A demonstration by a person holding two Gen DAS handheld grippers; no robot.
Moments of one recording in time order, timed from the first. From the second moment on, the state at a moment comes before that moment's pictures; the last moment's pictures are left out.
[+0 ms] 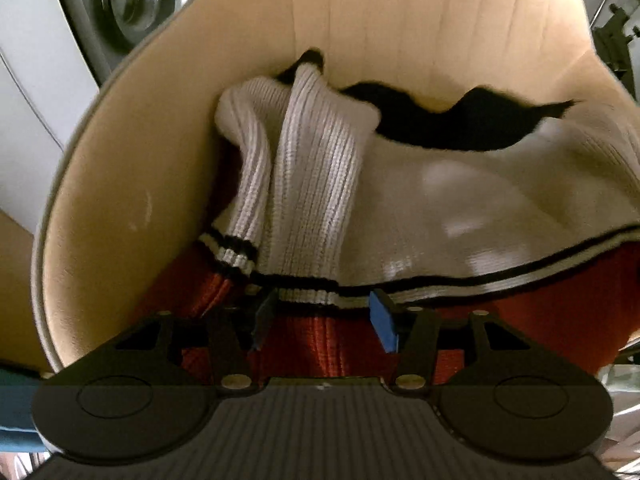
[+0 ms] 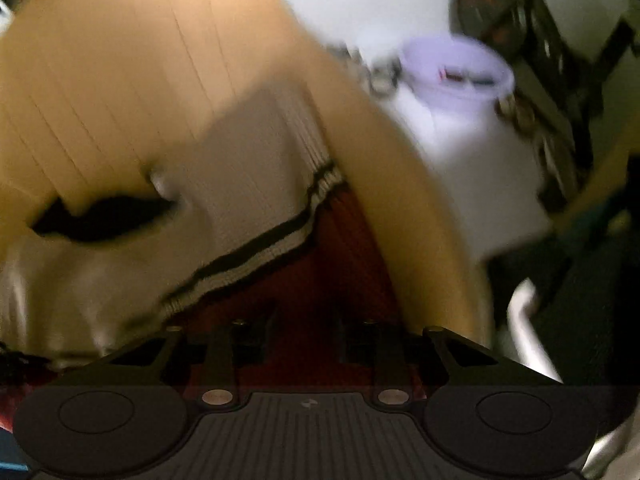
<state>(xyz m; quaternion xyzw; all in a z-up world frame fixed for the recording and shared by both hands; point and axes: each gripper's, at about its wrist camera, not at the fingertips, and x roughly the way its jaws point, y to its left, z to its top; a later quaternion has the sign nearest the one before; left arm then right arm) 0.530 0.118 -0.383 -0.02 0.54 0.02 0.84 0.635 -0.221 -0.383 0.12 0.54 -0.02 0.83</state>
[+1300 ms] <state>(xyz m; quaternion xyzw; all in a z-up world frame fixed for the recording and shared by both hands) 0.606 0.101 -0.390 -0.02 0.54 -0.02 0.84 0.667 -0.088 -0.386 0.07 0.52 0.01 0.85</state>
